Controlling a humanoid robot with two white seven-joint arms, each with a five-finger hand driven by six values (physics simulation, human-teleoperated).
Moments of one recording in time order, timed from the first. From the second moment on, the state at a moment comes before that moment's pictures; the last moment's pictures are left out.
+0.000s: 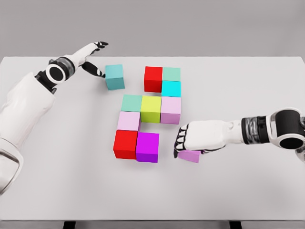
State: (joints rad) left arm -0.99 0.27 -0.77 -0.59 -0.07 -0.02 -0.21; right arm -0.63 -0.82 0.85 -1.76 0.40 -0.61 0.61
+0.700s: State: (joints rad) left arm -1.01 0.23 -0.77 -0.58 -0.09 -0.02 -0.20; right arm -0.67 -0.95 0.67 -1.75 0.26 -0.61 0.61
